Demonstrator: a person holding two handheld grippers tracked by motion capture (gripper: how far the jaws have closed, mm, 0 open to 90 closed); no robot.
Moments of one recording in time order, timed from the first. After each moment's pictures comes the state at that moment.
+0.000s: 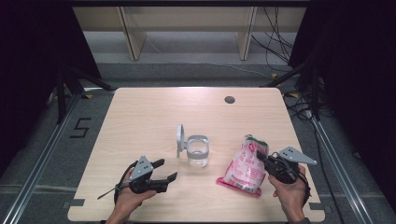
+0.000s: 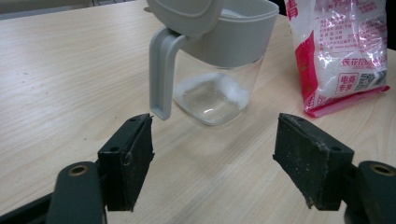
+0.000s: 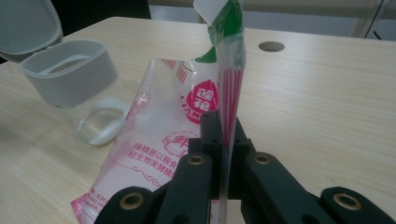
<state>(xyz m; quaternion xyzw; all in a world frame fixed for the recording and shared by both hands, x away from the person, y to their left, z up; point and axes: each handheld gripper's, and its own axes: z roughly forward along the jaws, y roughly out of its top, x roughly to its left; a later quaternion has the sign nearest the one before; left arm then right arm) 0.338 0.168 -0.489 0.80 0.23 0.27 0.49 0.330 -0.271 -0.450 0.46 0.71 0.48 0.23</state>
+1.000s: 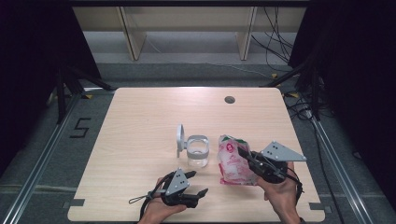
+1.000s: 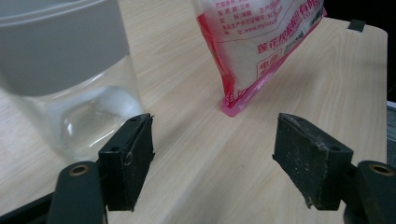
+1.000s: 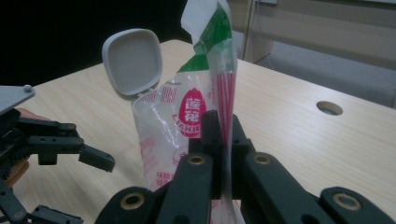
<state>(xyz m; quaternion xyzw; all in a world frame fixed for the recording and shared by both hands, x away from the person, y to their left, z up) 0.302 0.064 -0.507 0.80 0.25 0.14 0.52 0.314 -0.218 -0.391 0.34 0.75 0.51 0.24</state>
